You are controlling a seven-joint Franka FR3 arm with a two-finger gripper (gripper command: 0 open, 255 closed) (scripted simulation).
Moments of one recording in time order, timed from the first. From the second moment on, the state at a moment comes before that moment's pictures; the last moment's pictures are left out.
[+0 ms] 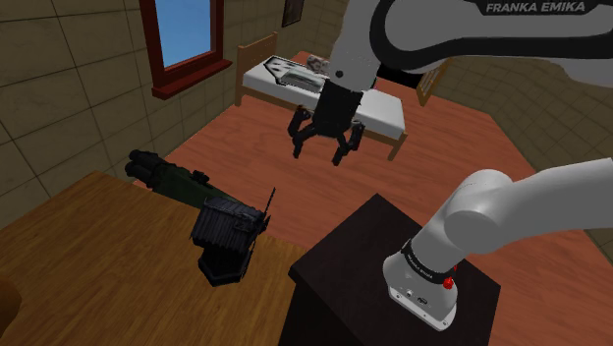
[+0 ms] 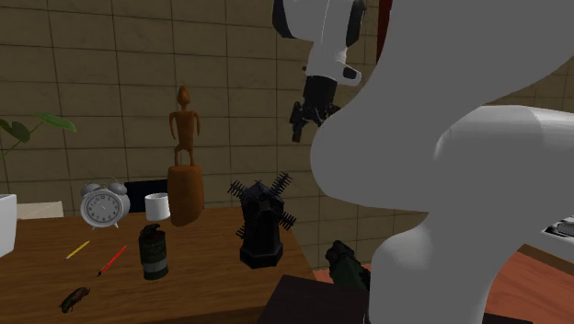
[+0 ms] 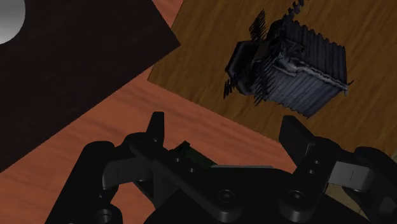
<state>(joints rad) 0.02 -0.65 0.36 -2.52 0.46 1.86 0.80</state>
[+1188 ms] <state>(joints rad) 0.07 -0.17 0.63 -2.46 0.75 2.22 1.15</state>
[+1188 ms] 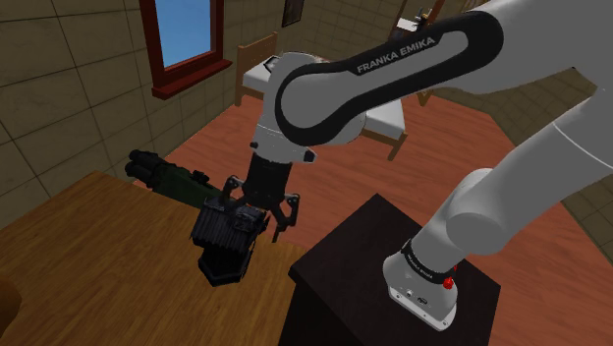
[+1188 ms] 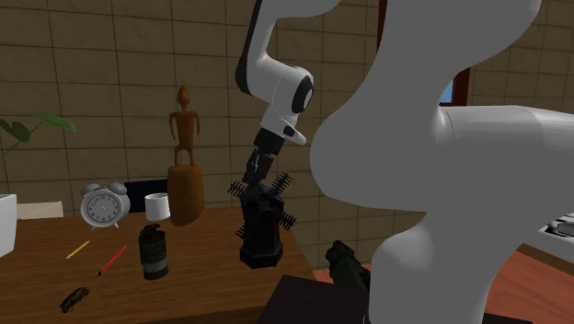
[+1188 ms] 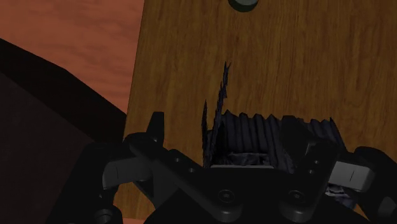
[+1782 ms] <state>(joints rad) 0.07 -0.12 0.64 -2.48 0.76 2.30 1.13</state>
